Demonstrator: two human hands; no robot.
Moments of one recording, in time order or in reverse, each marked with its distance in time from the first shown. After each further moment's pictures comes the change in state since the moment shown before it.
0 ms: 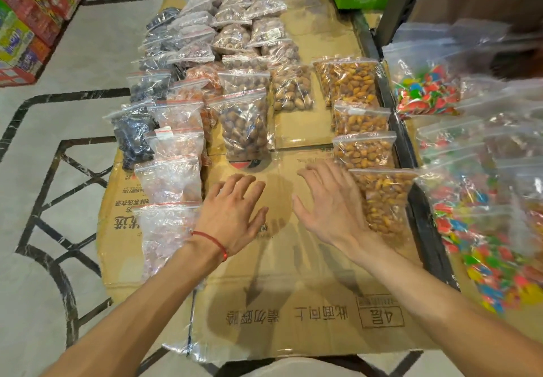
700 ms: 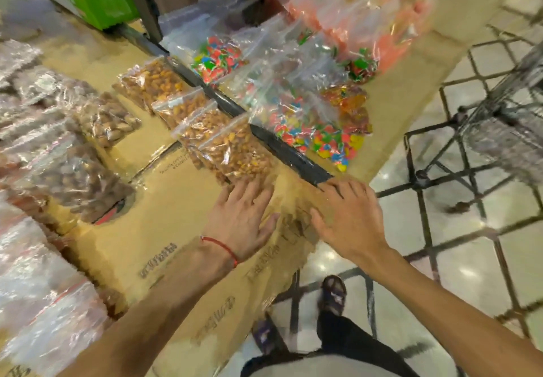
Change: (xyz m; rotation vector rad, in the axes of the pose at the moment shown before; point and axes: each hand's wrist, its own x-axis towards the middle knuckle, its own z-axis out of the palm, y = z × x) left_hand -0.003 0.160 -0.002 -0.005 -0.127 0.772; right_hand -0.254 0.006 -0.060 -0.333 0.095 0.825
